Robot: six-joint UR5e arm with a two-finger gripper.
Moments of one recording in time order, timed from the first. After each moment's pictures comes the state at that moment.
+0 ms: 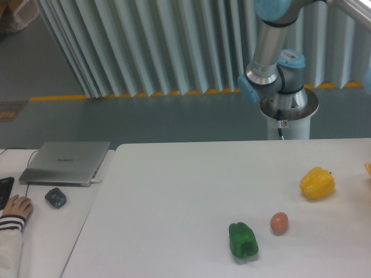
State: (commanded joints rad) arm 2.80 -2.03 -1.42 -1.01 1.63 1.76
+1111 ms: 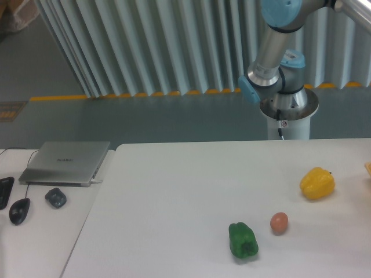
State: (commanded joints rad) arm 2.64 -1.97 -1.46 -1.05 1.63 1.73
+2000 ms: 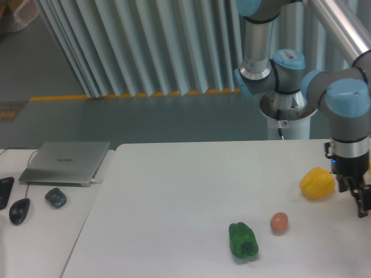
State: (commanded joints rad) arm 2.44 -1.89 -1.51 -1.14 1.63 1.54
